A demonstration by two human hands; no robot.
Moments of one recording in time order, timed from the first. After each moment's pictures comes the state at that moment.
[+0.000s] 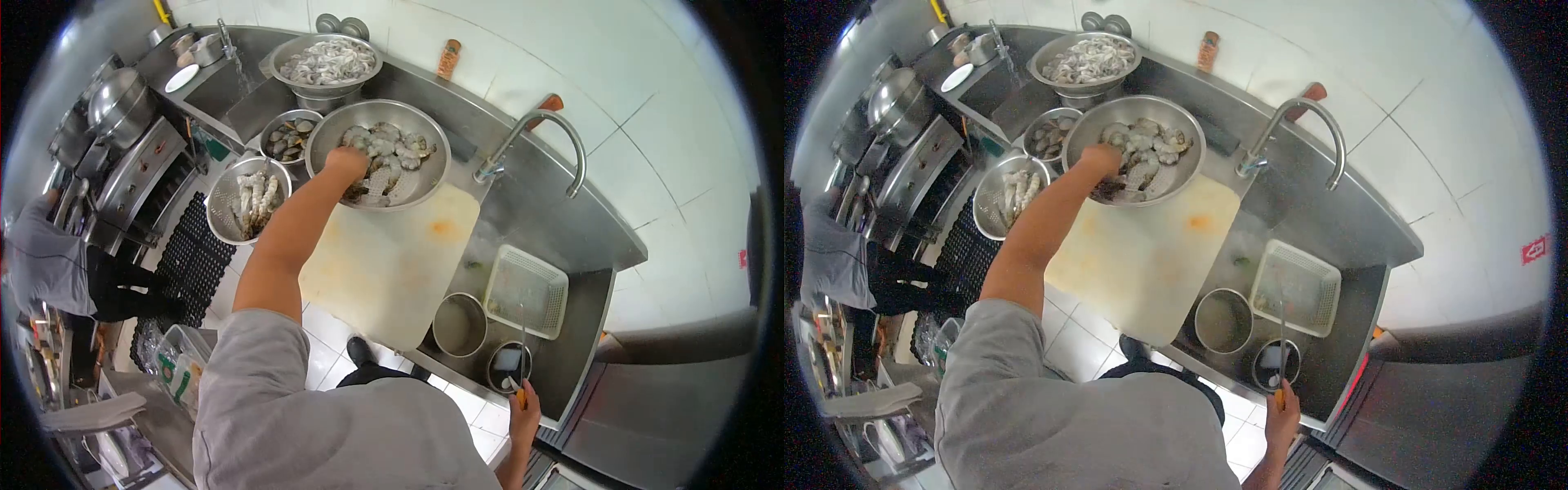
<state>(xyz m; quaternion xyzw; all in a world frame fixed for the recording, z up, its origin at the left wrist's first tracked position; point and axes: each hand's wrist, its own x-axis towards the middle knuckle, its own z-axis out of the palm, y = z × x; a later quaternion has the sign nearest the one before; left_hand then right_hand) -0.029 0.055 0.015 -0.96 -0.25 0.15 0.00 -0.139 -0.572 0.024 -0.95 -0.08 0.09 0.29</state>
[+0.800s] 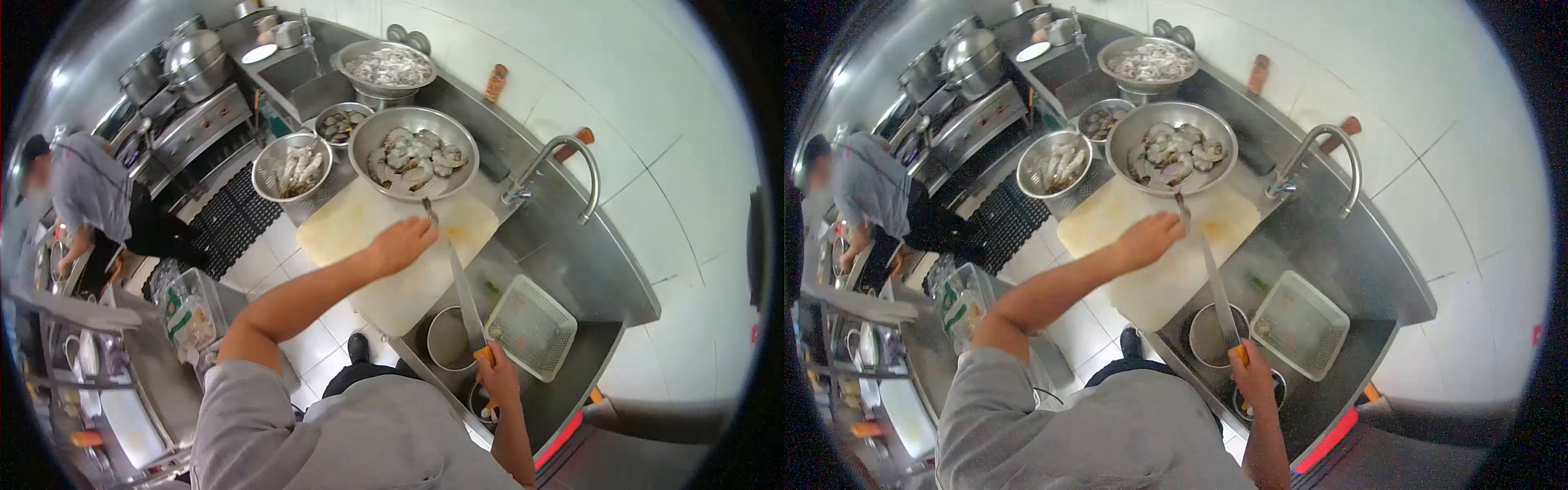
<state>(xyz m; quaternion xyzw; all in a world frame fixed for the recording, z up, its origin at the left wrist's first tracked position) -0.128 -0.144 0.021 -0.98 -0.04 -0.16 -0.09 -0.032 -0.496 0.014 -0.83 -0.24 0.37 0.34</state>
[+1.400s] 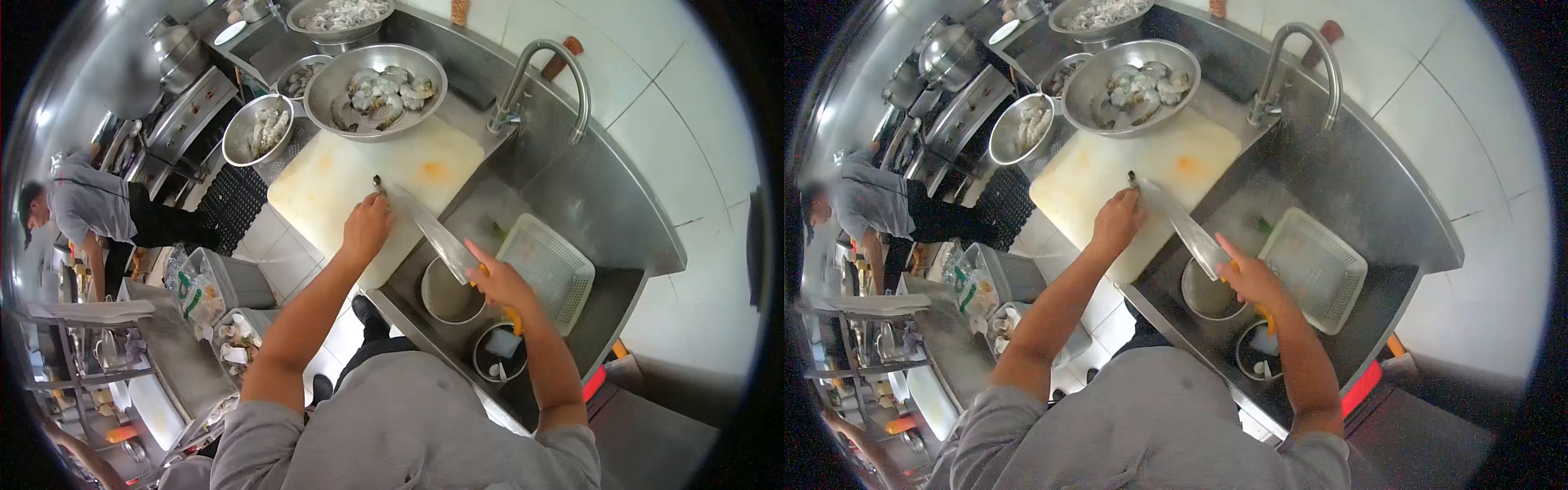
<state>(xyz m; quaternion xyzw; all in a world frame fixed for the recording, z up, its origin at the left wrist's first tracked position) -0.132 -0.220 -0.042 -0.89 -0.37 -0.17 -0.18 0.060 -0.440 0.011 -0.74 -0.38 0.51 0.23</state>
